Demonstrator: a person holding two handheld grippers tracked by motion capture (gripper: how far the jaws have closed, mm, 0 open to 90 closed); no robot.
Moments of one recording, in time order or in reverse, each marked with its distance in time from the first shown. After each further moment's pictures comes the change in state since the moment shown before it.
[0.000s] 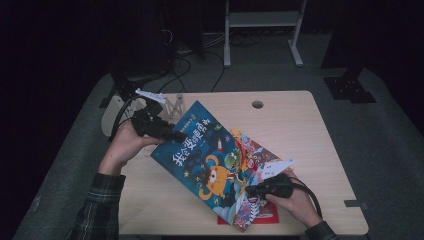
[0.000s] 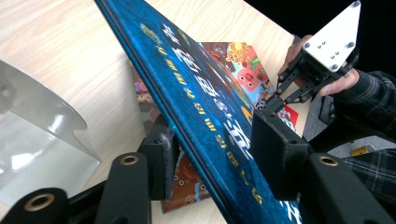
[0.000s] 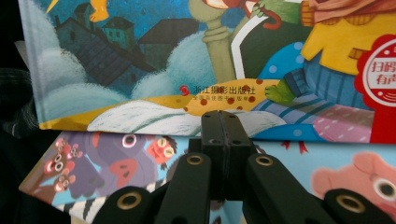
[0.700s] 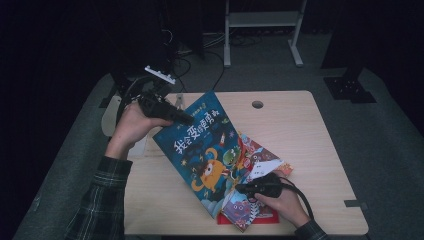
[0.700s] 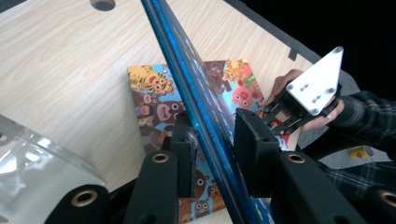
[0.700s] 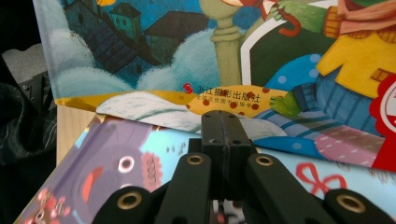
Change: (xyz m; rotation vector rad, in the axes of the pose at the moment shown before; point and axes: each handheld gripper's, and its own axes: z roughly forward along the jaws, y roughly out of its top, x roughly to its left) left arm -0.008 0.049 -0.007 0.034 0.005 0.002; right arm 0.008 0.014 0.022 -0.036 -0.025 -0.012
